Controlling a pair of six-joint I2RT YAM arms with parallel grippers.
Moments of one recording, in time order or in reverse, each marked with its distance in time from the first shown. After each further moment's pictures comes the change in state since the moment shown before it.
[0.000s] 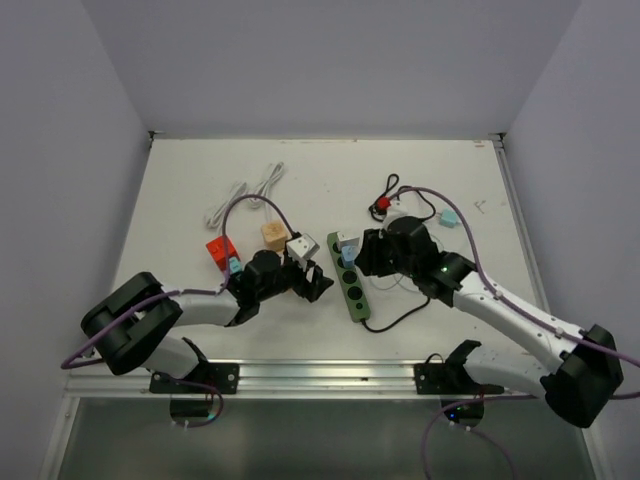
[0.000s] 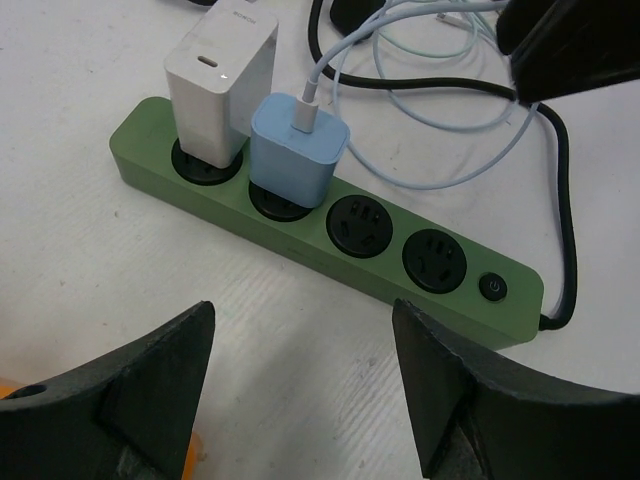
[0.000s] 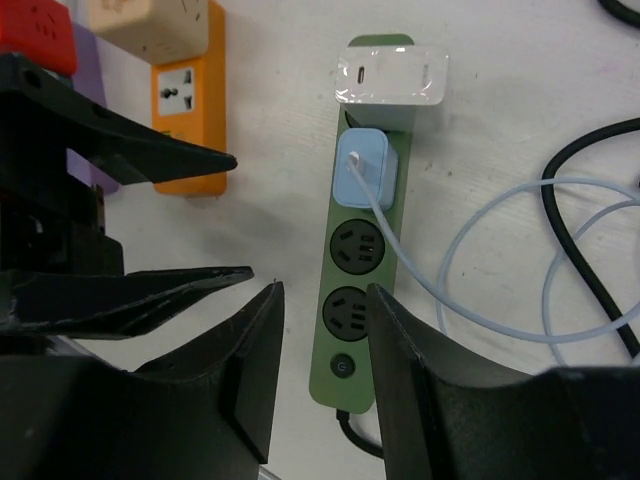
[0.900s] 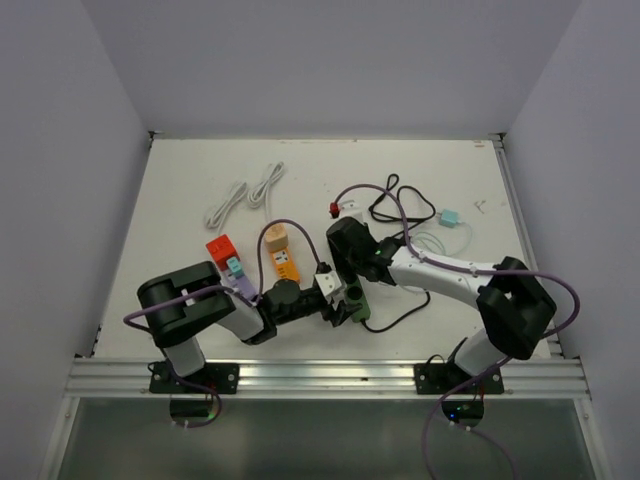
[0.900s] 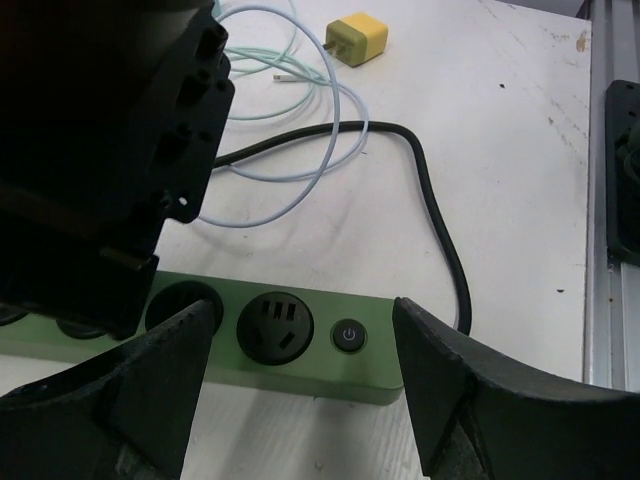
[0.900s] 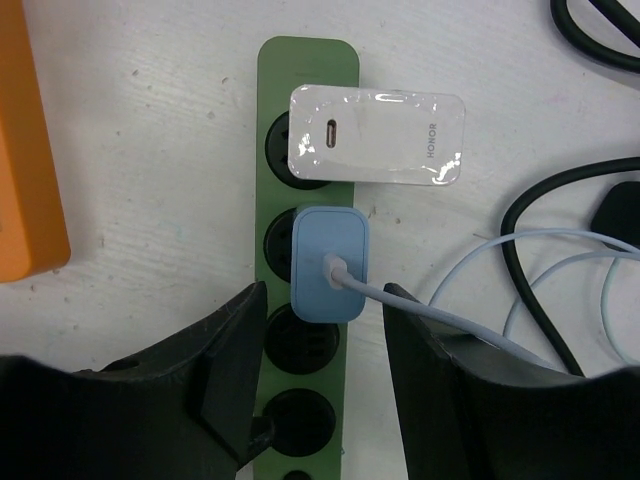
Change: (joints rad) left arm -0.259 0.261 -0.030 0.501 -0.047 0.132; right arm 0.185 0.484 0.196 0.001 0.388 -0.059
